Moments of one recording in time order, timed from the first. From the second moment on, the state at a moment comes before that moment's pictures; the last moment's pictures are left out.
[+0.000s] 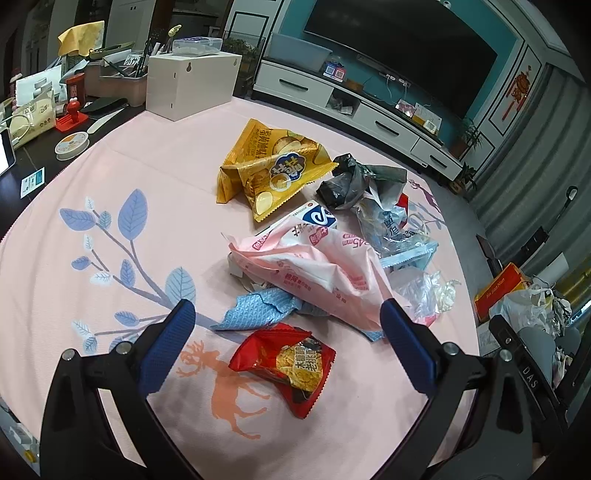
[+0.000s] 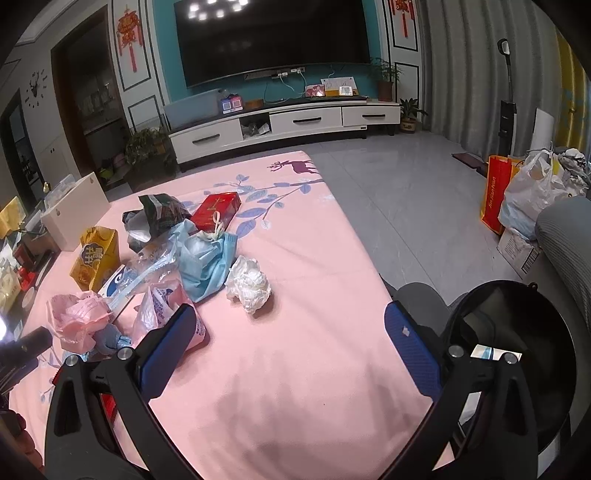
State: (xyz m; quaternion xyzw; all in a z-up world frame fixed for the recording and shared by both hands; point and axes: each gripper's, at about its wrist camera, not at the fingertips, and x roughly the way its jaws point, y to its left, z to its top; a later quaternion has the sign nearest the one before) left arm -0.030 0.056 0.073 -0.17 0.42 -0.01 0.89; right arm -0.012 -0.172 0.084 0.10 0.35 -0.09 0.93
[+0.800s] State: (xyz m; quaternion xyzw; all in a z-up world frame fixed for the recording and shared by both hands) left arm -0.029 0.052 0.069 -0.15 0.43 -0.01 0.89; right arm -0.009 -0.171 0.080 0.09 0.36 -0.09 0.92
